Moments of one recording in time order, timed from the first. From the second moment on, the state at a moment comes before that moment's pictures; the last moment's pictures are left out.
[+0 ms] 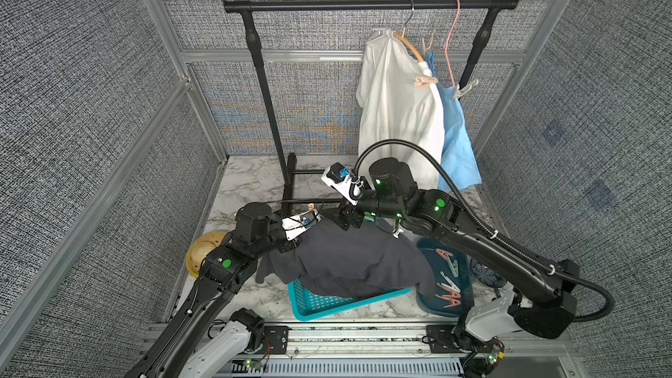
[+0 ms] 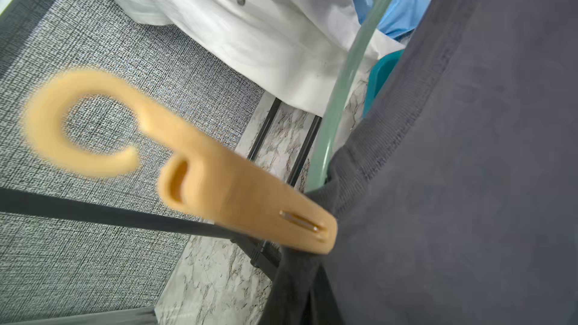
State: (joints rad) left arm -0.49 0.80 0.88 -0.57 0.19 0.76; right arm 0.96 1.47 1.67 -0.62 -0.09 -0.20
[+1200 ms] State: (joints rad) left arm -0.49 0.68 0.94 -0.49 0.23 0.78; right arm 0.43 0.80 1.14 -0.97 -0.57 0.19
